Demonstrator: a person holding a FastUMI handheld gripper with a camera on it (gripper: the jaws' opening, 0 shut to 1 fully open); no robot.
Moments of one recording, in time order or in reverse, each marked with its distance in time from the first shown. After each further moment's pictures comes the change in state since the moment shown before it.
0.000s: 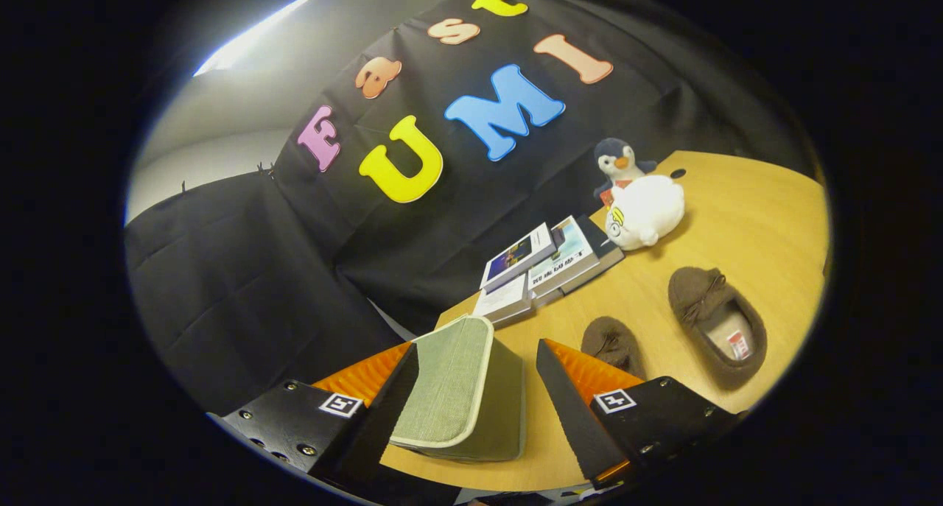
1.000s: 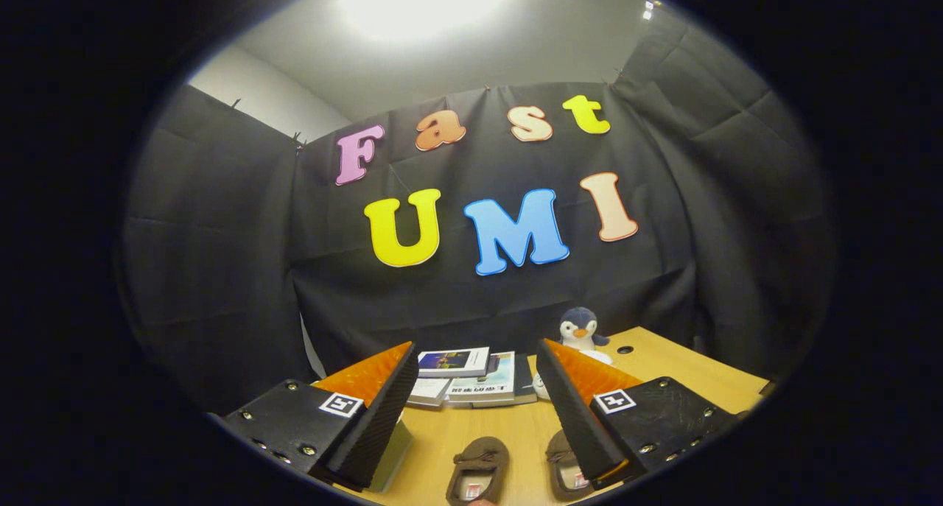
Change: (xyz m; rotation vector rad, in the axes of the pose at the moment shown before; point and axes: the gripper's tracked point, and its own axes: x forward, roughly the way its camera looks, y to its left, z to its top) arm -0.046 -0.002 0.139 -0.533 -0.367 -0.173
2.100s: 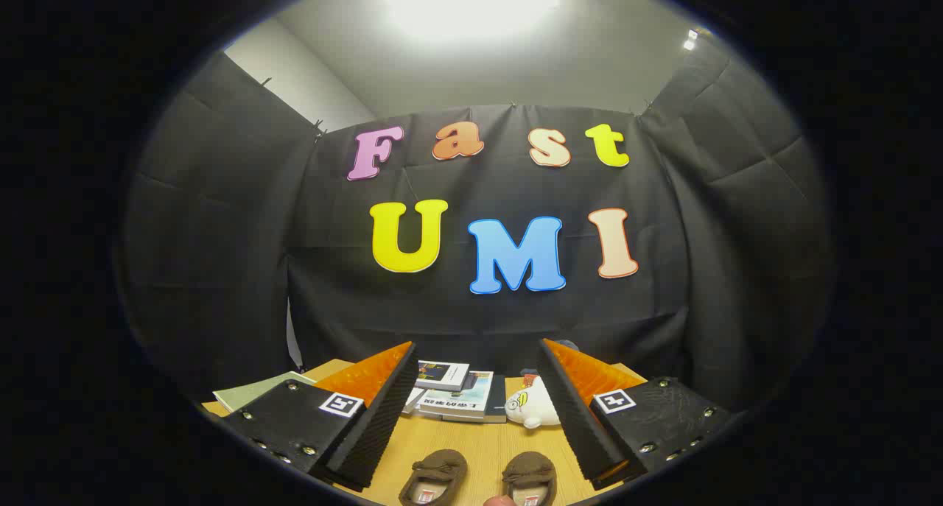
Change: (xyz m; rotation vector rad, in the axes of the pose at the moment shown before) arm 0.004 -0.018 0.044 -0.194 -0.093 -0.007
